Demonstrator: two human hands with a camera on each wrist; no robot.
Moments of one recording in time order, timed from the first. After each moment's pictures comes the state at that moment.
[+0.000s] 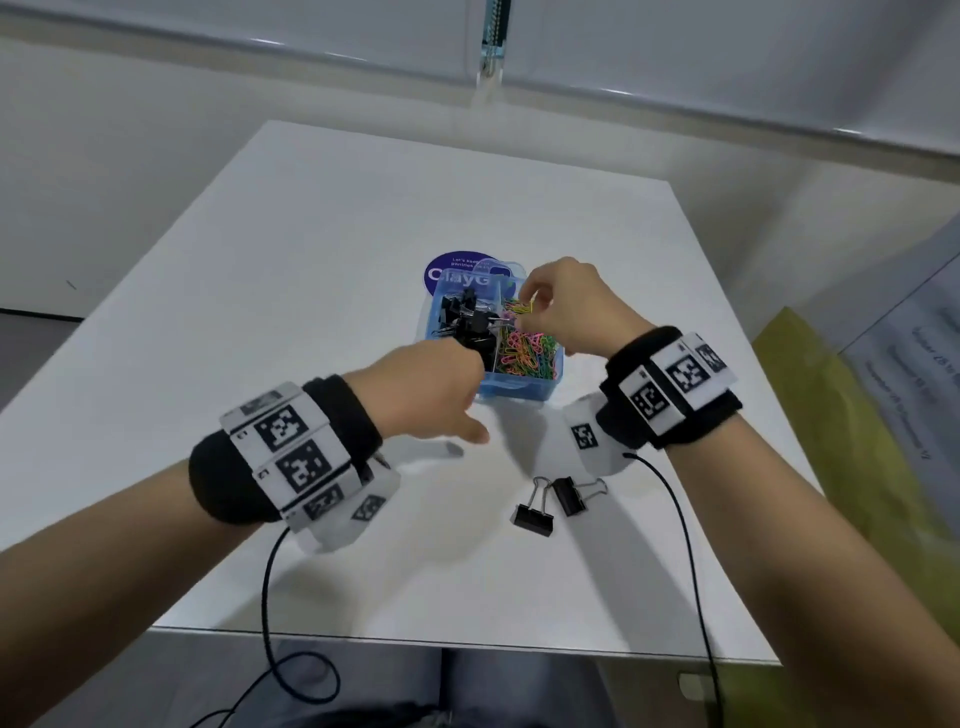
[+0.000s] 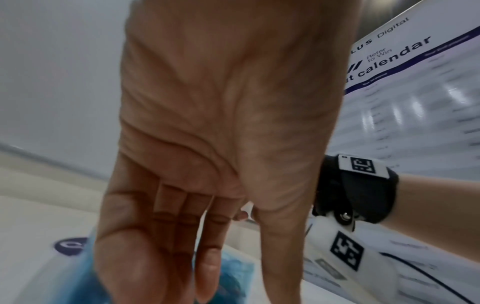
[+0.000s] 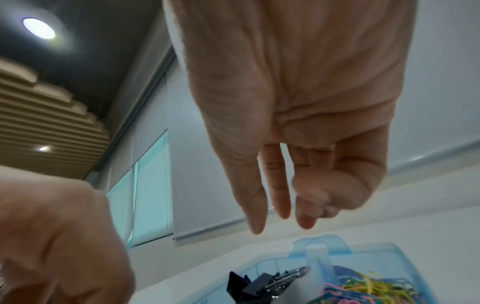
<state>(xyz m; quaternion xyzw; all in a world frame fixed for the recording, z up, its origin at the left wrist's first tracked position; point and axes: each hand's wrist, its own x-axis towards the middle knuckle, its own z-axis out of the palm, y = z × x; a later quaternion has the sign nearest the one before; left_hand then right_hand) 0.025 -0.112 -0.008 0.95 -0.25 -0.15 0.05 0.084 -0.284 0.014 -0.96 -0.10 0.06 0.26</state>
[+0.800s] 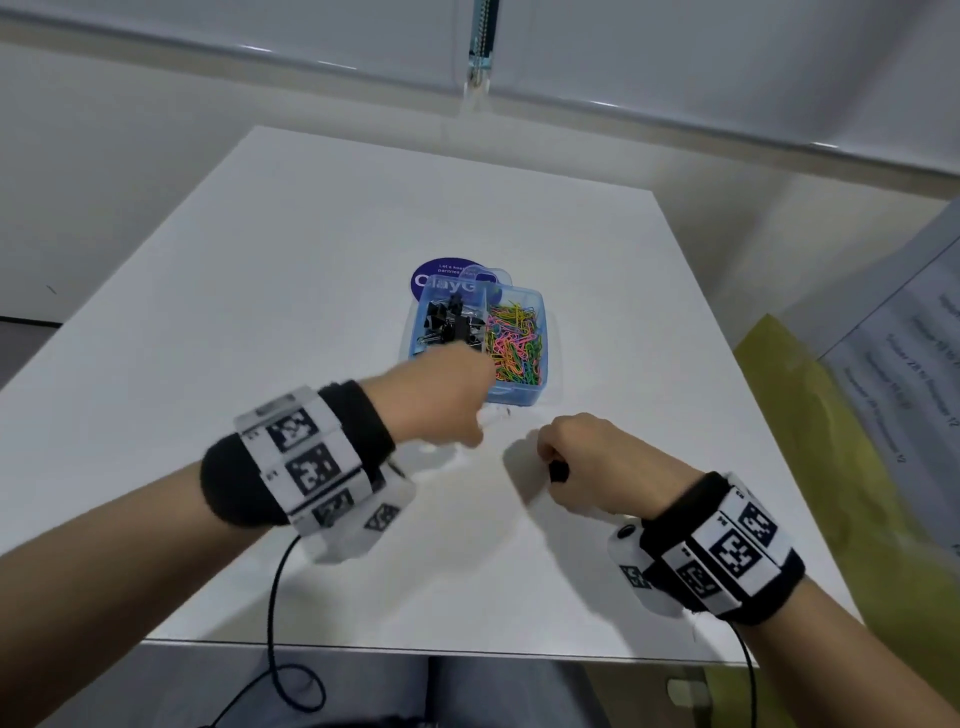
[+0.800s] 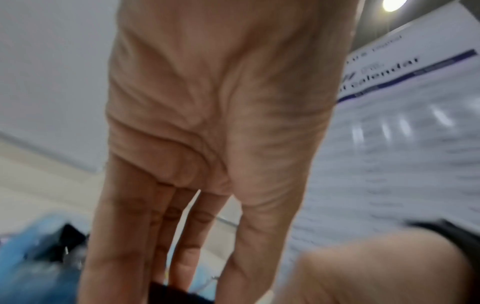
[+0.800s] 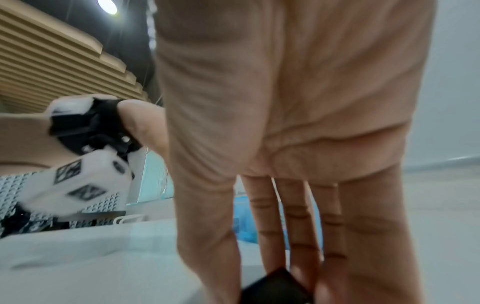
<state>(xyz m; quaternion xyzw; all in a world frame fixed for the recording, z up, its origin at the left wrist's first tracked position) 0.023 -0.136 -0.003 0.95 -0.26 -0.15 0.08 -0.017 -0.319 -0.029 -0.96 -0.17 0.19 0.05</state>
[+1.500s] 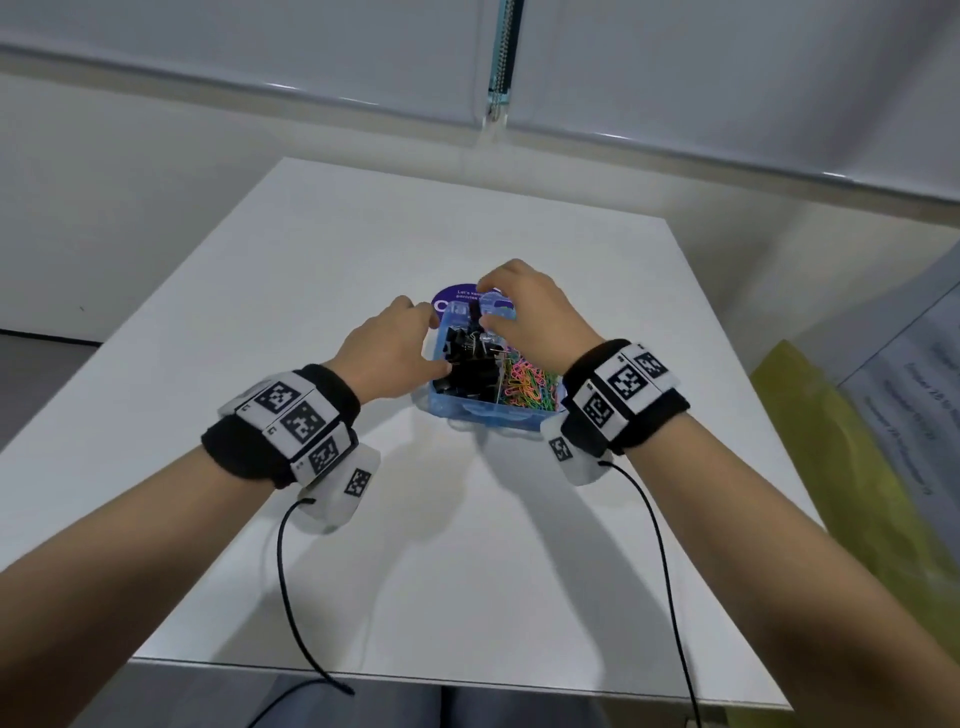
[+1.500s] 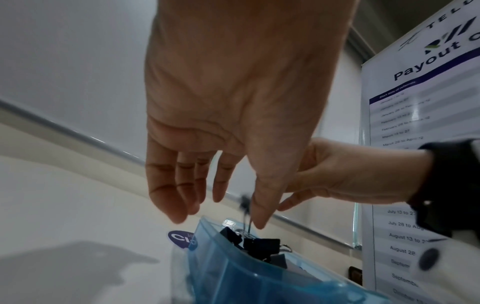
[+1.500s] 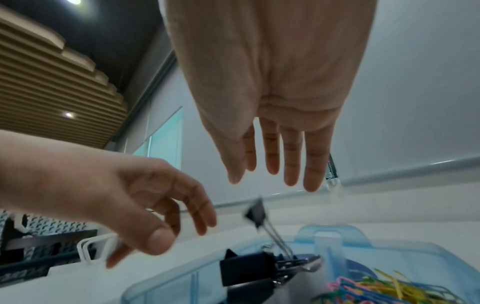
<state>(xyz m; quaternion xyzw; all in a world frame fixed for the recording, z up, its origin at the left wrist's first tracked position) 0.077 -0.074 -0.015 0.98 -0.09 -0.03 0.20 0.093 -0.249 0.021 -0.95 -0.21 -0.03 0.23</state>
